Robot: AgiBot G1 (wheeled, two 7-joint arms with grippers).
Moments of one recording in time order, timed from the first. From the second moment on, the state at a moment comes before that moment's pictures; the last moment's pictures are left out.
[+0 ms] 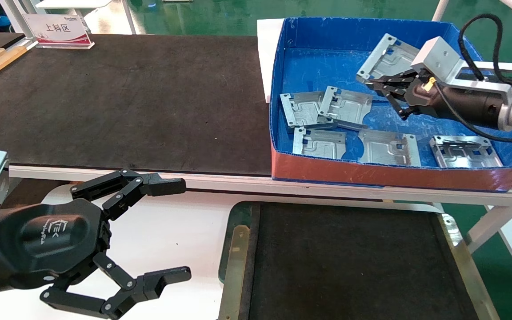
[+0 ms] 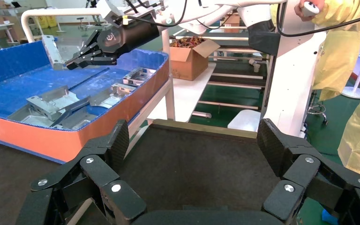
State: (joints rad) left arm -1.10 0.56 0.41 -1.24 0.63 1.43 -0.11; right arm 1.87 -1.01 -0.28 -0.03 -1.50 -1.19 -0.61
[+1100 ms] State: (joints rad) left arm -1.10 0.56 0.41 -1.24 0.63 1.43 -0.11; right arm 1.89 -0.98 -0.30 0.04 -1.50 -1.60 -0.63
